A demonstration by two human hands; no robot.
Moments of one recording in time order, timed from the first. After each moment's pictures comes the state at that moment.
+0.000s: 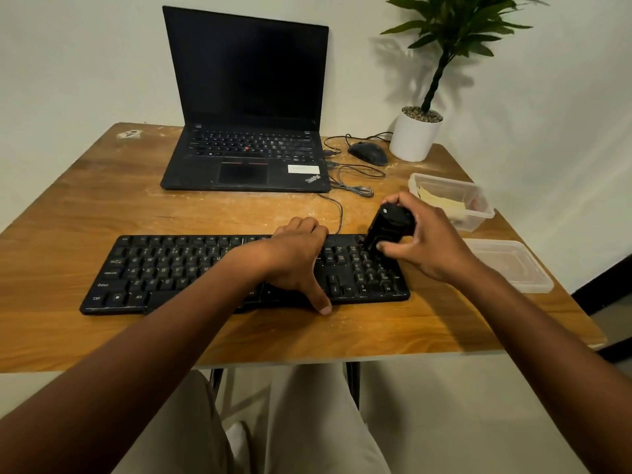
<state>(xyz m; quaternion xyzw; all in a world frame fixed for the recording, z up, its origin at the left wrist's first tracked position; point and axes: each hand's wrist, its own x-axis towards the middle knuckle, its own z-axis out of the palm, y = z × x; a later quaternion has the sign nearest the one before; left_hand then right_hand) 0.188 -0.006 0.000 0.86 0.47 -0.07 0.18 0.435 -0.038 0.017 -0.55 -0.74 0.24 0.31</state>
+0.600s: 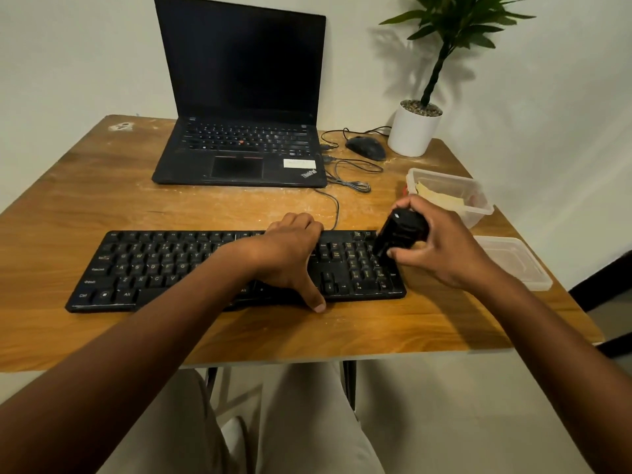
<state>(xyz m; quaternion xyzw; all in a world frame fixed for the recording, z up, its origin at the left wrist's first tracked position) 0.188 -0.006 -0.002 0.86 0.47 -0.07 0.18 0.454 -0.050 0.017 -0.56 -0.74 0.24 0.29</state>
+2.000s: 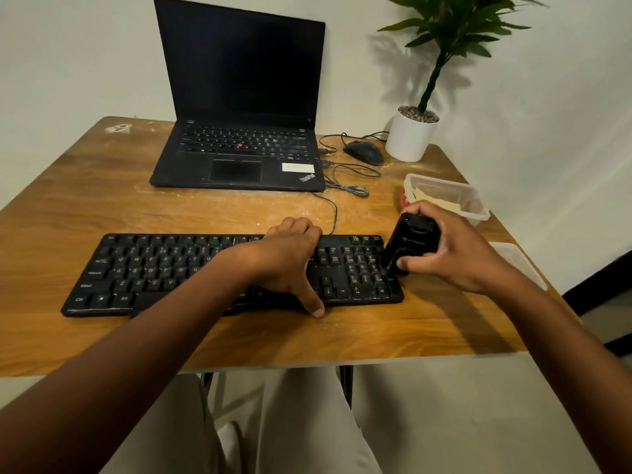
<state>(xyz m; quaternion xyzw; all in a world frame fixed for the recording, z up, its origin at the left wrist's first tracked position) 0.188 -0.005 -0.003 0.86 0.47 -0.07 0.18 0.471 -0.051 0.025 -0.57 -0.73 0.26 0.26</state>
